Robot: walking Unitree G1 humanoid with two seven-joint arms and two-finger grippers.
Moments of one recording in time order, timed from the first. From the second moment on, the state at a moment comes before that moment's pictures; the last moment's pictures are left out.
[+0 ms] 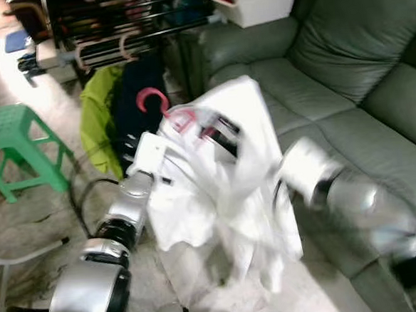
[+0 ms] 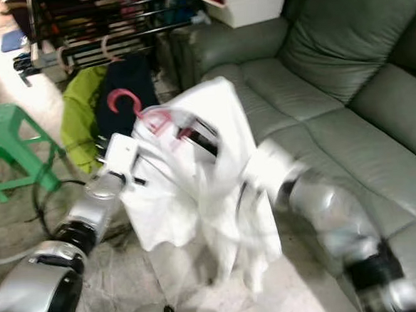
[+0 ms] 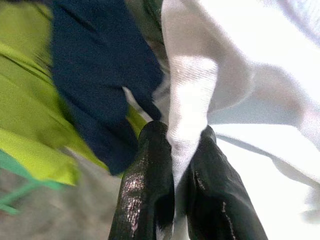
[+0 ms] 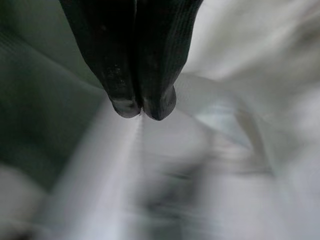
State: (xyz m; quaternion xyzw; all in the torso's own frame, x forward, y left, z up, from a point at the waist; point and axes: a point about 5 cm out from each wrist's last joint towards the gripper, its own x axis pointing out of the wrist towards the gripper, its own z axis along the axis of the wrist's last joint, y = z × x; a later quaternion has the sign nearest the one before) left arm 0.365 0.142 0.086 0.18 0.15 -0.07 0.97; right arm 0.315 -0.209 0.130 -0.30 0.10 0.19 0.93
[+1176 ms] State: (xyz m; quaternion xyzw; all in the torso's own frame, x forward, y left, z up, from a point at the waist) left arm 0.367 0.141 0.093 0.19 0.11 -0.06 0.97; right arm 0.274 -0.164 0.080 -0.35 0.11 0.32 0.87
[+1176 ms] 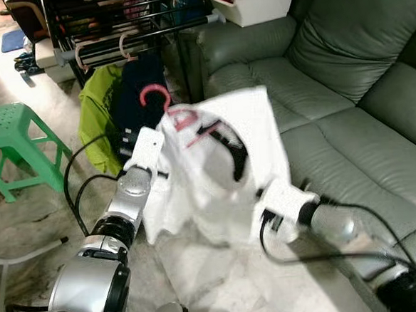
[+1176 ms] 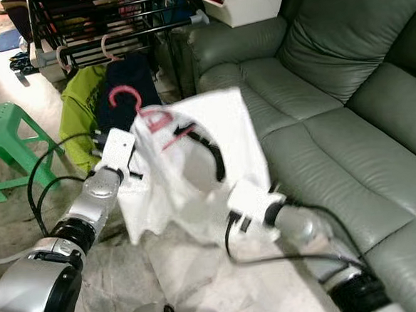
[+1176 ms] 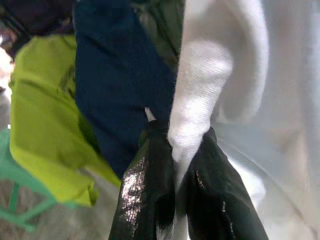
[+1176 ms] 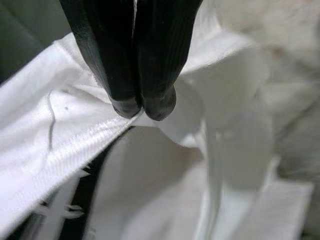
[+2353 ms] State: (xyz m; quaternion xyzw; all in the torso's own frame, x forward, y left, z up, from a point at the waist) left arm 0.356 0.145 0.134 0.51 -0.13 -0.33 0.78; right arm 0.276 -0.209 0.161 -0.27 0.10 0.44 0.85
